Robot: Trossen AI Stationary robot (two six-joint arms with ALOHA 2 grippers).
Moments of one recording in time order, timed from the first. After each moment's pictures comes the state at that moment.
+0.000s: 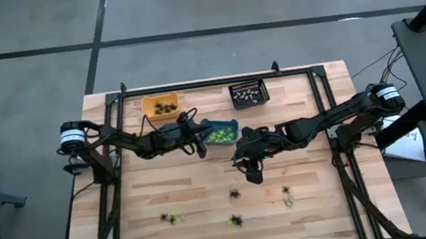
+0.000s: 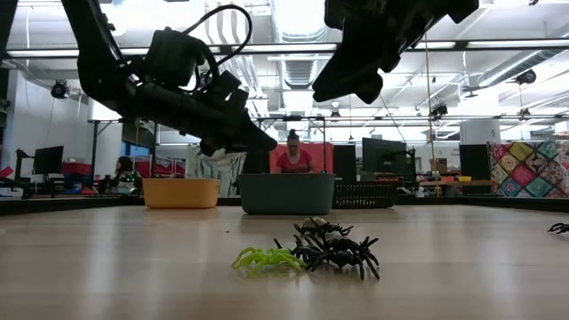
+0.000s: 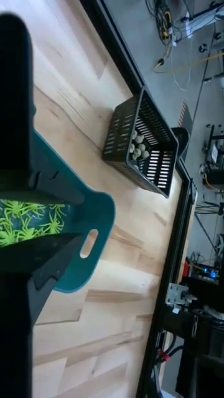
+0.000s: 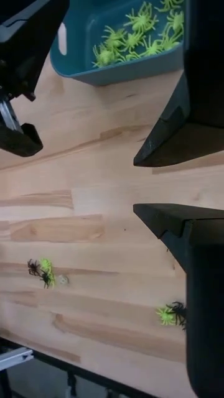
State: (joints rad) left arm 0.17 1.69 0.53 0.91 -0.19 -0.14; right arm 0.13 1.52 0.99 -0.13 0.03 0.25
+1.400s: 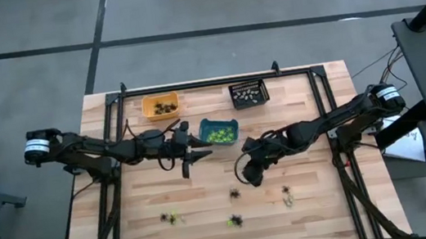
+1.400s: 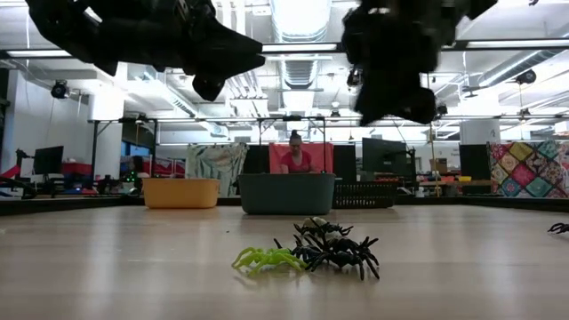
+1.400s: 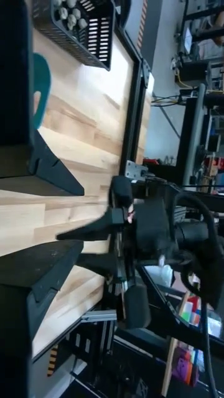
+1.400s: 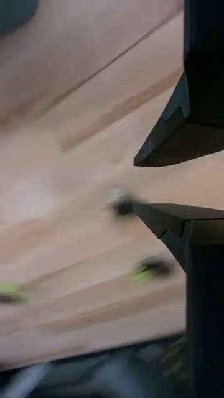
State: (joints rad) left arm 0.00 1.32 0.53 0.70 0.05 -0.16; right arm 0.18 1.52 0.99 -0.32 -0.05 0.79
